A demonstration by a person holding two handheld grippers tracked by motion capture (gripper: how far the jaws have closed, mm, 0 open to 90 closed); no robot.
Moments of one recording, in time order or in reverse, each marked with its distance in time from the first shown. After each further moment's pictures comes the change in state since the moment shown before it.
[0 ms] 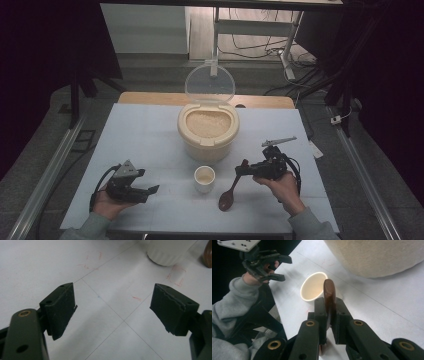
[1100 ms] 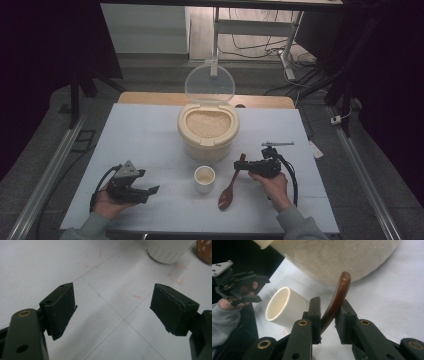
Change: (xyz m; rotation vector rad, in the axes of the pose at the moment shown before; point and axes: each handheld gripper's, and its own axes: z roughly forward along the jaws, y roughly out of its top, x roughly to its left) left arm 0.000 -0.001 0.002 0.012 0.001 0.006; right arm -0.048 -0.016 0.027 -0.141 -0.050 0.125
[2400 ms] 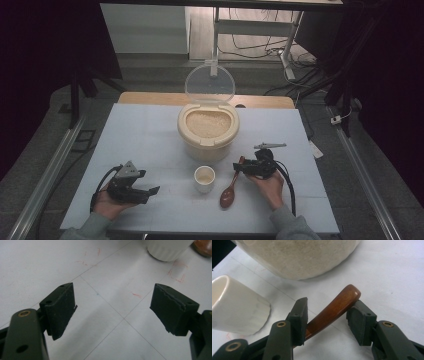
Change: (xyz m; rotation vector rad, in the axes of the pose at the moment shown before) left arm 0.000 0.000 0.002 0.009 -0.005 0.006; right arm -0.010 -0.006 0.021 0.027 -0.266 -0.136
